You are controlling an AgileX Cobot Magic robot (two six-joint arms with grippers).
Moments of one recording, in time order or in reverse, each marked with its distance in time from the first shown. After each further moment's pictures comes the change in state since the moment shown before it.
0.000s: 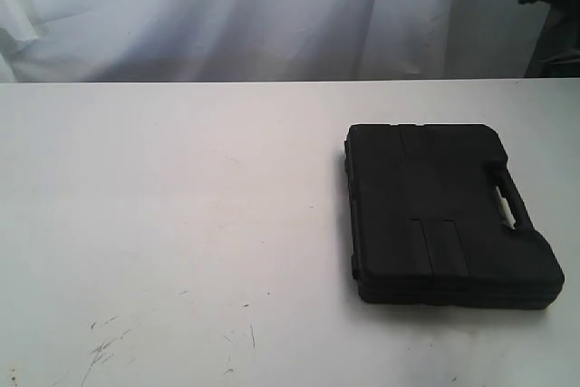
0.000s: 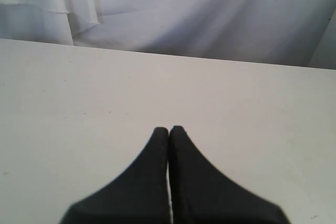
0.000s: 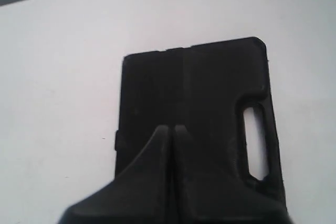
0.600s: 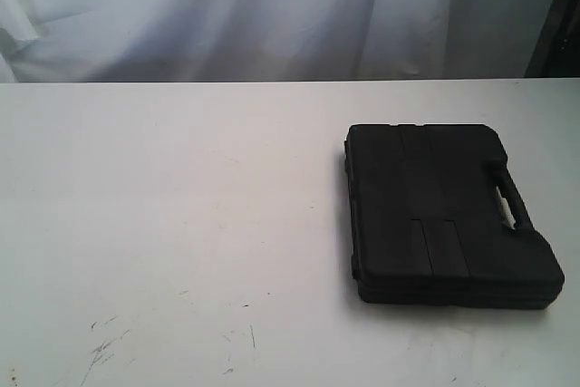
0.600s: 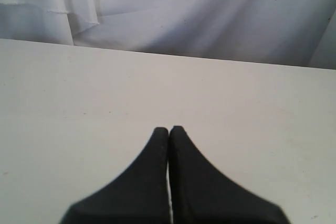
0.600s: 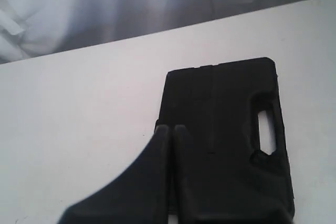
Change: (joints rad) left arm 0.000 0.000 0.000 0.000 0.000 0.000; right arm 0.000 -0.661 0.347 0.047 -0.021 -0.021
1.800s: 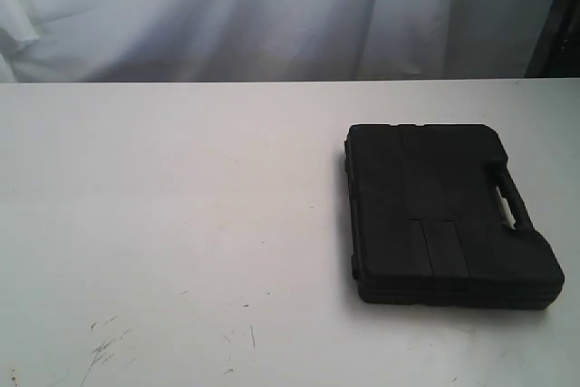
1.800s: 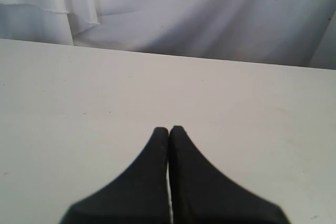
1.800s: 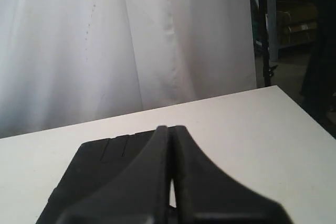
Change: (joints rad) left arm 0.000 0.000 0.000 0.000 0.000 0.000; right arm -0.121 -0.633 0.753 -0.156 -0.592 -0.011
